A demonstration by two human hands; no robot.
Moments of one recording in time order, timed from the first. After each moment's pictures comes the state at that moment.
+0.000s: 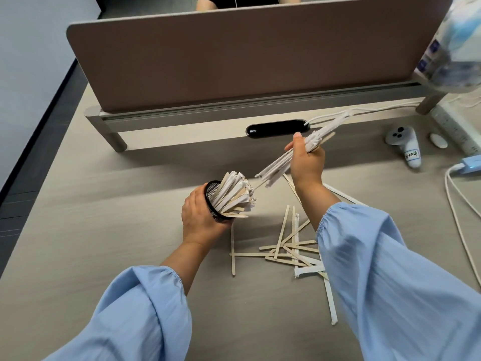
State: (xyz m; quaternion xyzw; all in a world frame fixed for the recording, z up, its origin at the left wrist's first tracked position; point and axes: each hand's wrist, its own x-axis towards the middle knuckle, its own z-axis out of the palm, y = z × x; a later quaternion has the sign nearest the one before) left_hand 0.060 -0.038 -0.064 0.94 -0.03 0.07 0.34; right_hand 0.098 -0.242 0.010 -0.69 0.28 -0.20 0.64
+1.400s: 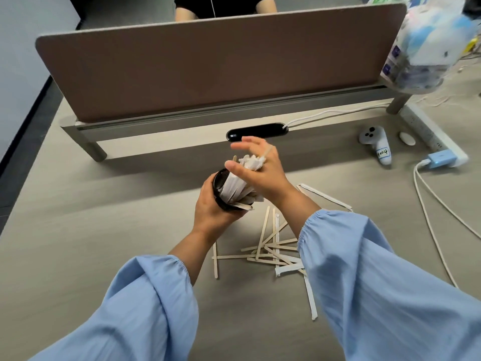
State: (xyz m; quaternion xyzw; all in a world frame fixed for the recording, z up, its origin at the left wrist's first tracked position) left_hand 0.058 -0.099 -0.028 0.83 -0.06 0.00 0.55; right_hand 0.068 -0.228 0.034 -0.85 0.03 -0.08 0.52
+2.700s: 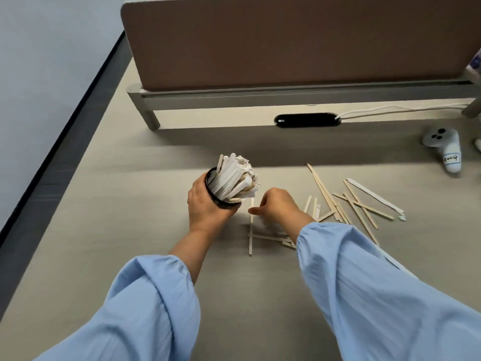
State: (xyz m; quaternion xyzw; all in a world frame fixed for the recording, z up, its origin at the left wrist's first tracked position) left_hand 0.034 -0.013 -0.052 0.89 0.08 0.10 0.44; right_hand 0.055 -0.171 -0.063 -0.94 0.07 0.24 0.24
